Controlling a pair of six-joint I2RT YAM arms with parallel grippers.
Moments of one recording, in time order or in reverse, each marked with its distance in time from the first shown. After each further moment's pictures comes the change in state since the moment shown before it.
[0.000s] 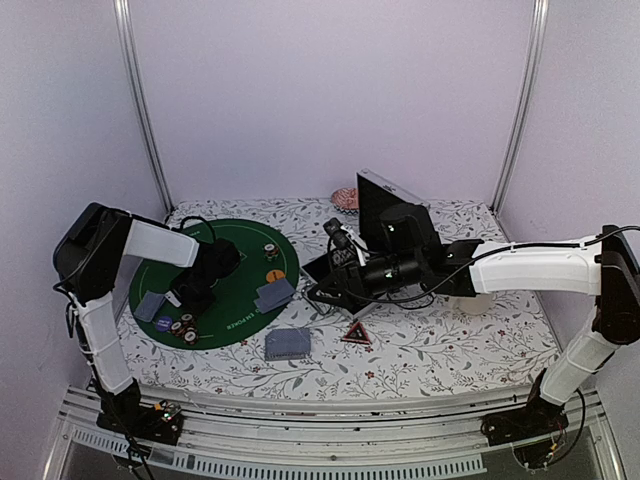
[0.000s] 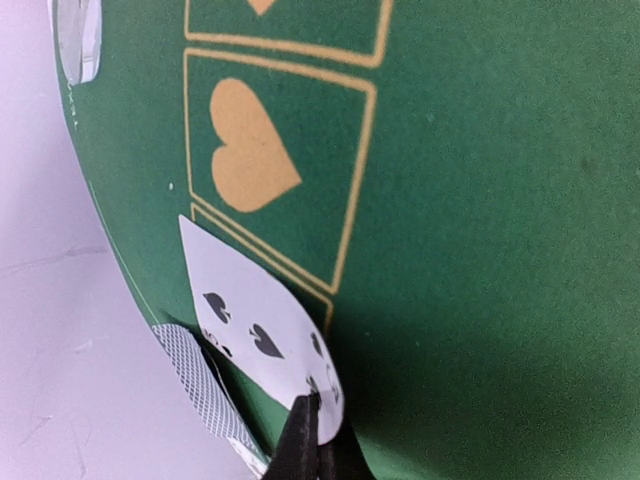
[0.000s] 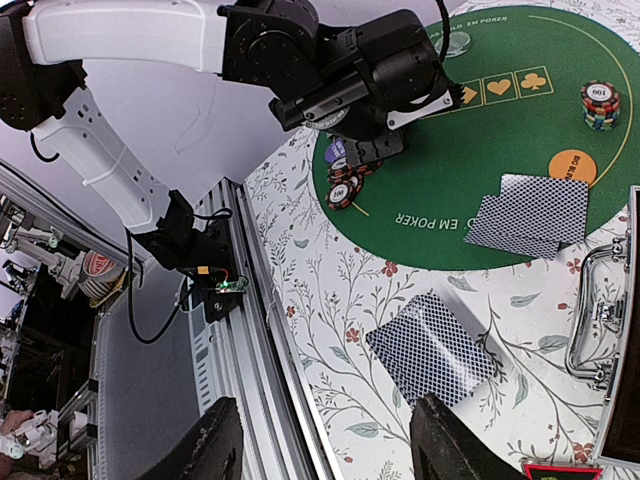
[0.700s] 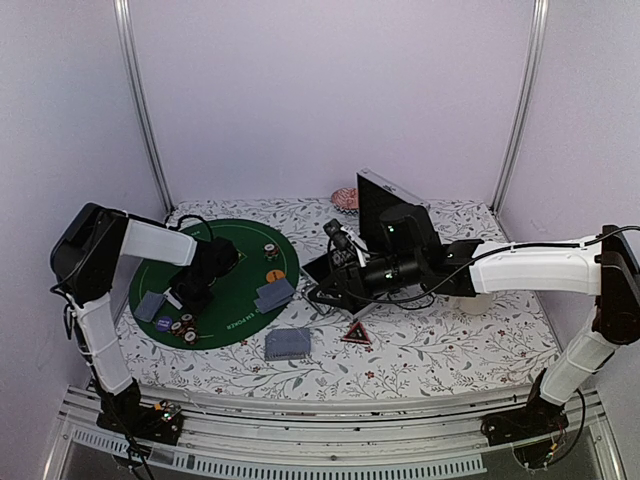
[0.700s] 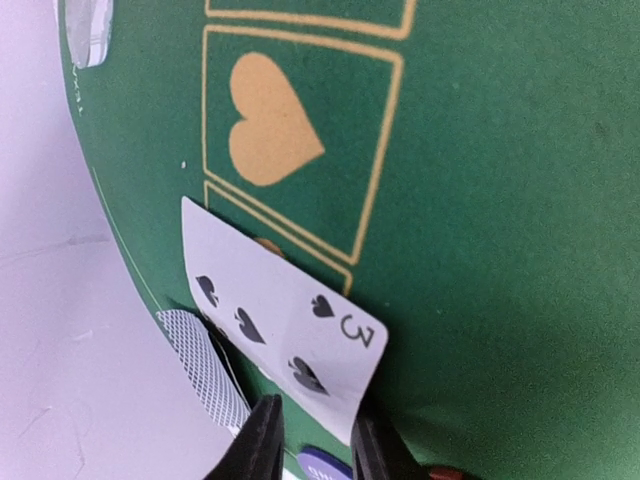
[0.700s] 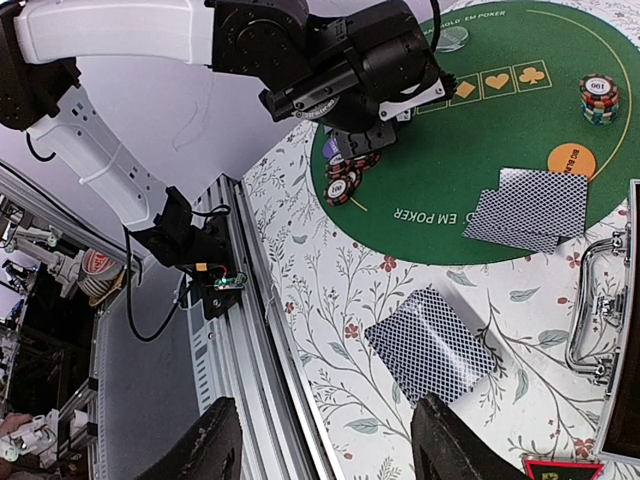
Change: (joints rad) left arm 0.001 -0.019 0.000 -0.031 0.006 -0.016; right arm 0.000 0.000 0.000 -0.011 0.000 0.000
